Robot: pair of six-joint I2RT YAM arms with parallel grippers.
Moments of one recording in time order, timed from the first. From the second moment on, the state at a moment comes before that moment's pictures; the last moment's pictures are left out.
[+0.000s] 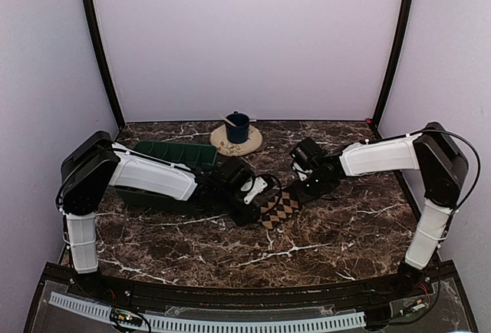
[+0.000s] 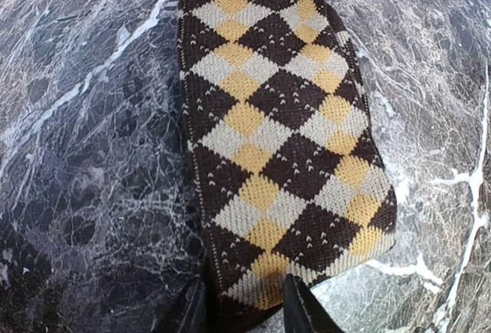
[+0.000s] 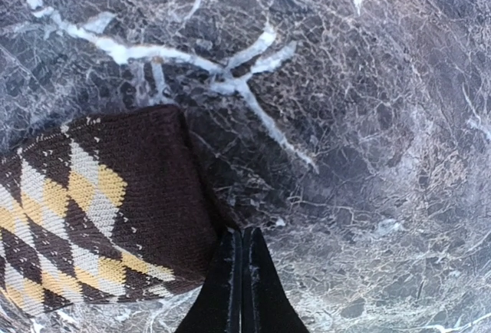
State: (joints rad) left arm -0.97 1.99 1.24 -0.20 0.06 -0.01; right arm 0.72 1.80 1.10 -0.48 0.19 0.32
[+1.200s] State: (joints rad) left arm -0.97 1.68 1.13 -0.18 0.00 -0.15; right arm 1.05 1.59 0.99 -0.43 0.38 0.30
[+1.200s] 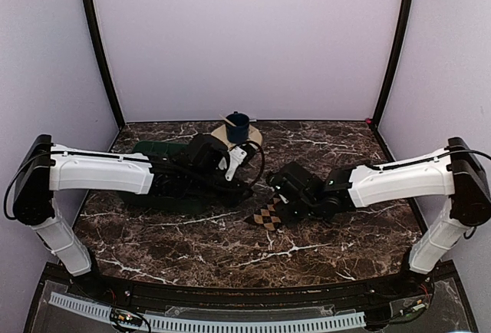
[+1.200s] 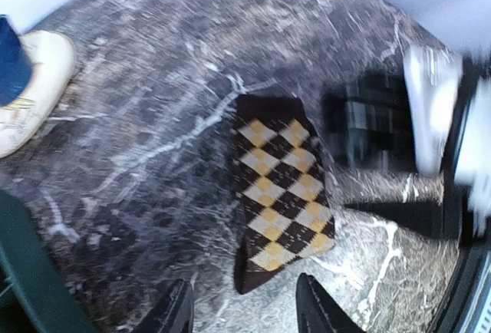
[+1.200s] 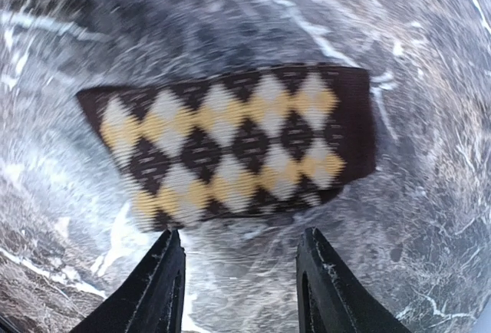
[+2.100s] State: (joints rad) left arm -0.87 1.47 0.87 -0.07 -0.22 -0.33; right arm 1.24 1.93 1.19 -0.52 0.51 0.07
